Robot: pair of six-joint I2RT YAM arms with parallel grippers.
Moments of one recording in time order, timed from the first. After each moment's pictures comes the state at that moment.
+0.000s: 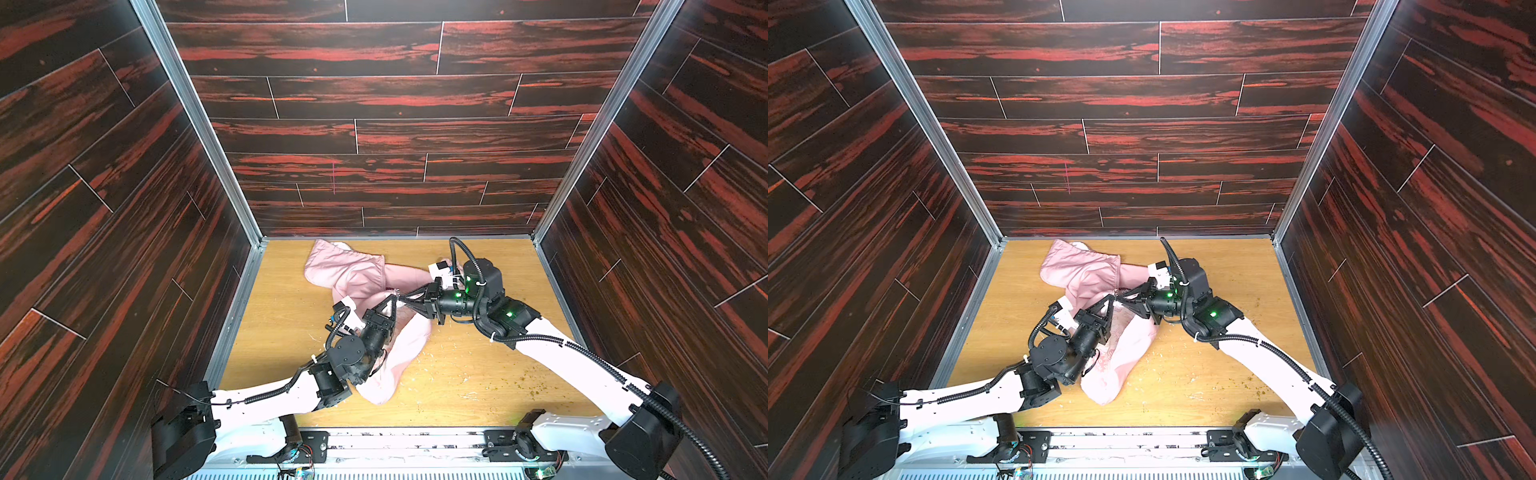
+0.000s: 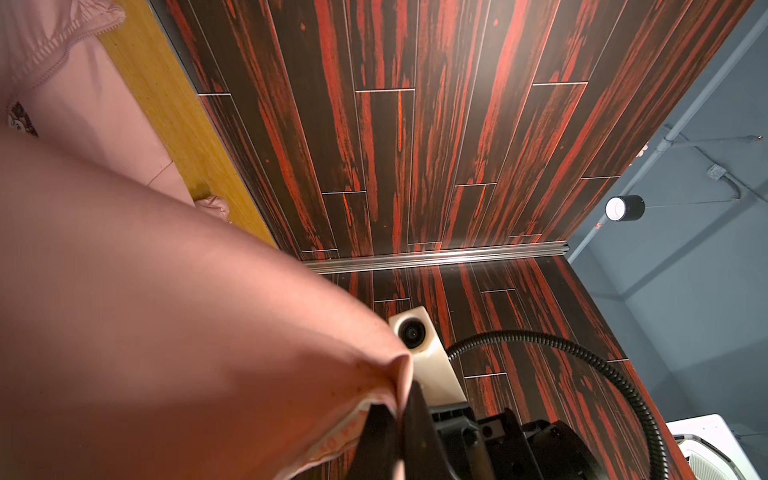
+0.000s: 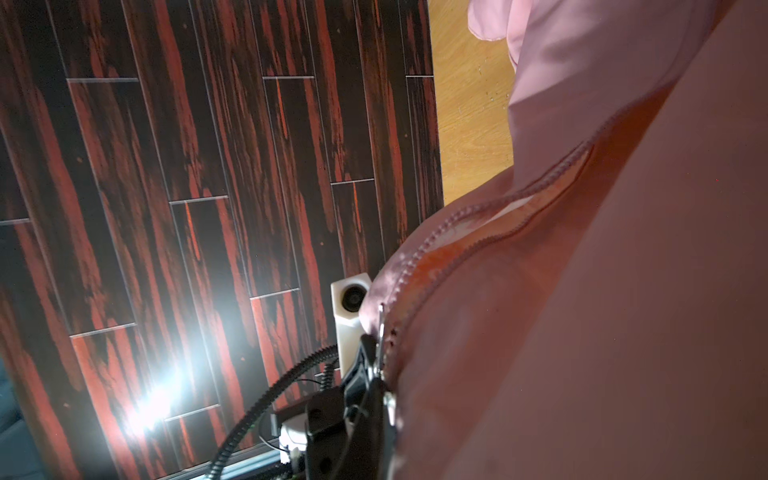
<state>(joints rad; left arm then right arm) -1.05 1.14 0.56 0.74 -0.59 -1.46 0.69 1.27 1.08 -0.15 -0.62 1.38</state>
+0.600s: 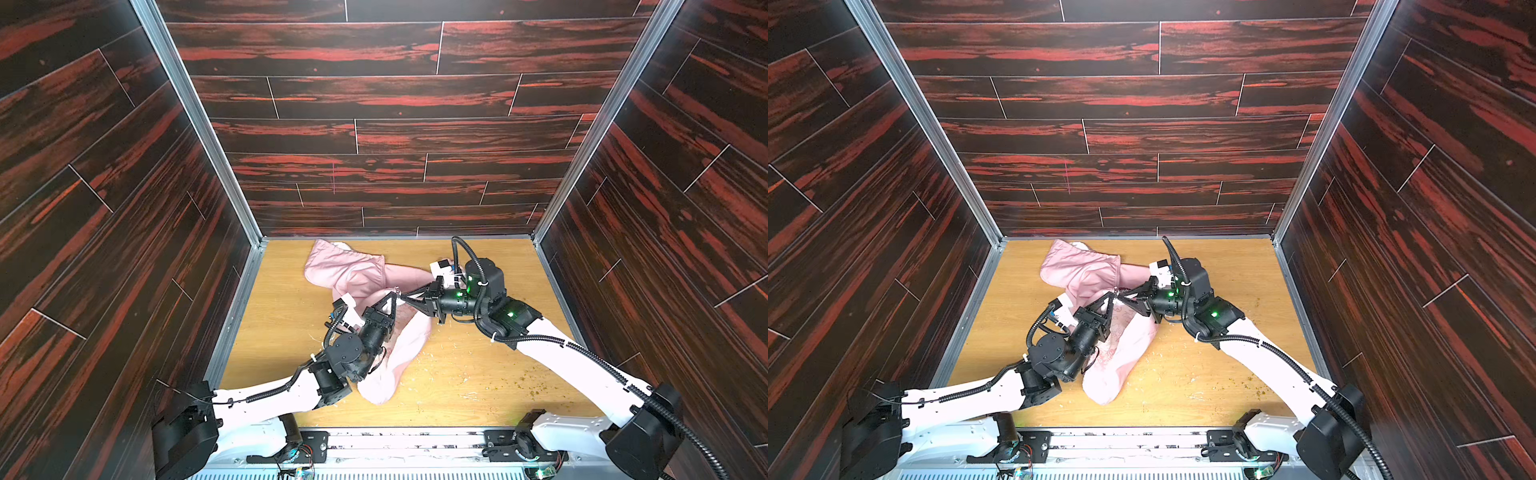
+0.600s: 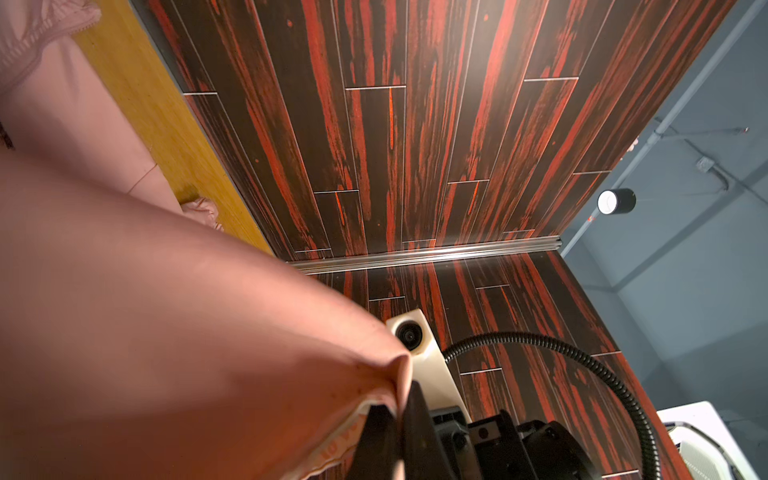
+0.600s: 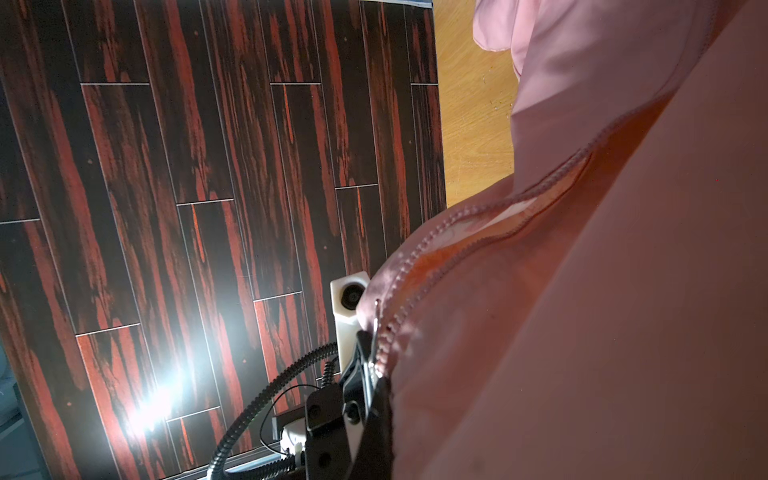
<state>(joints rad) -1.01 1.16 0.56 0.78 -0.54 -1.42 0.68 1.26 1.07 -0.14 -0.61 1.37</state>
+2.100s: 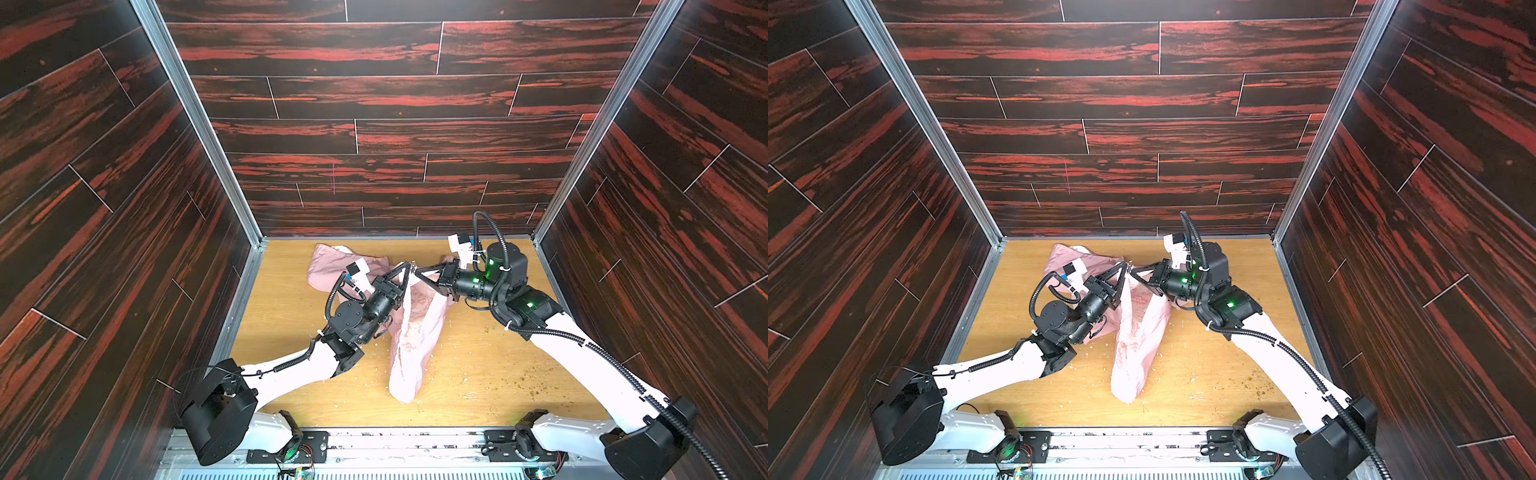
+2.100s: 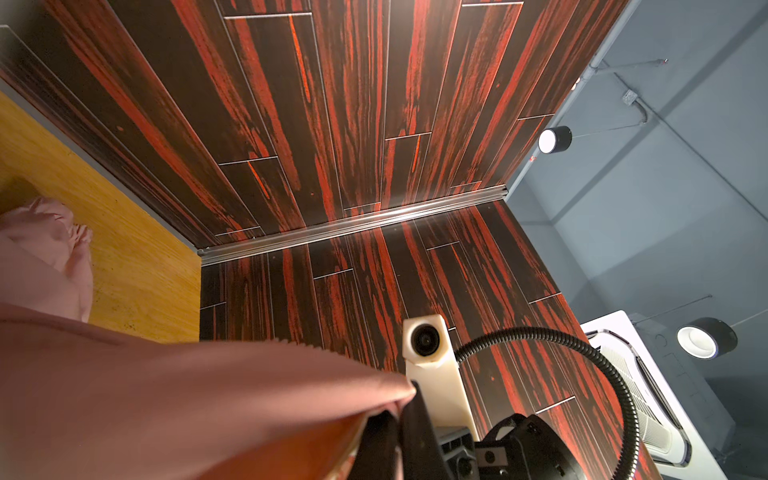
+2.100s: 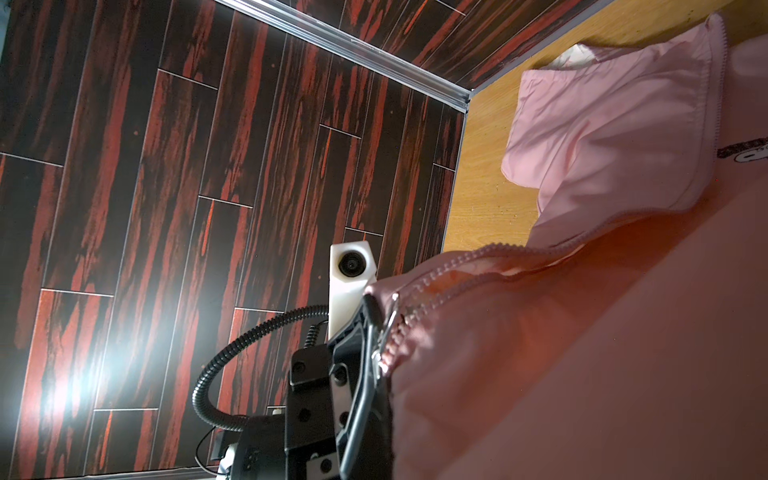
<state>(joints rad) -0.81 1.37 0.75 0.96 -0.16 -1.40 0.59 1.24 1.19 -0.19 -0.57 1.09</state>
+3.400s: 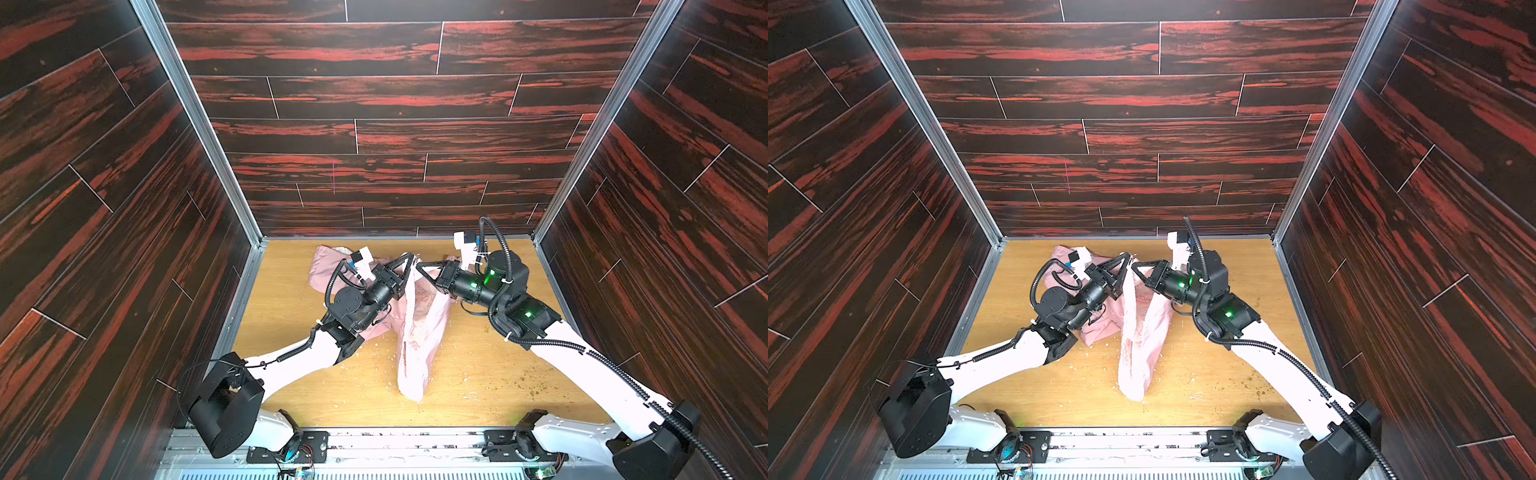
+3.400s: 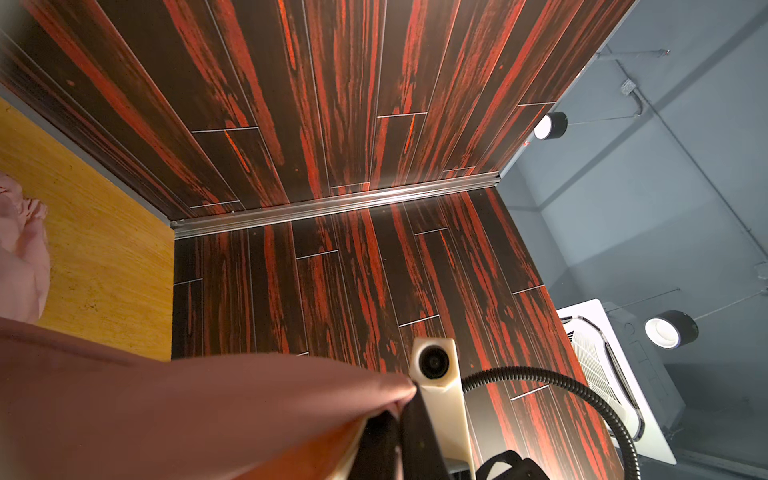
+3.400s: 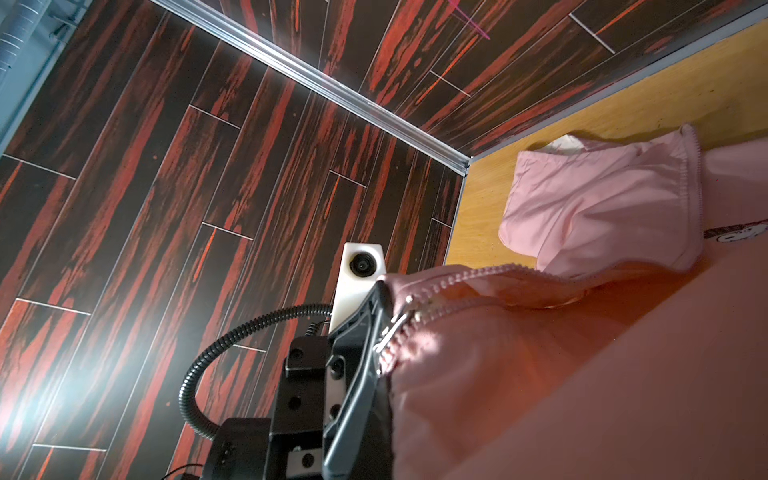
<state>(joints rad) -0.72 1.42 0.85 0.91 0.02 -1.49 0.66 1.19 1.12 -0.07 -0.37 1.04</state>
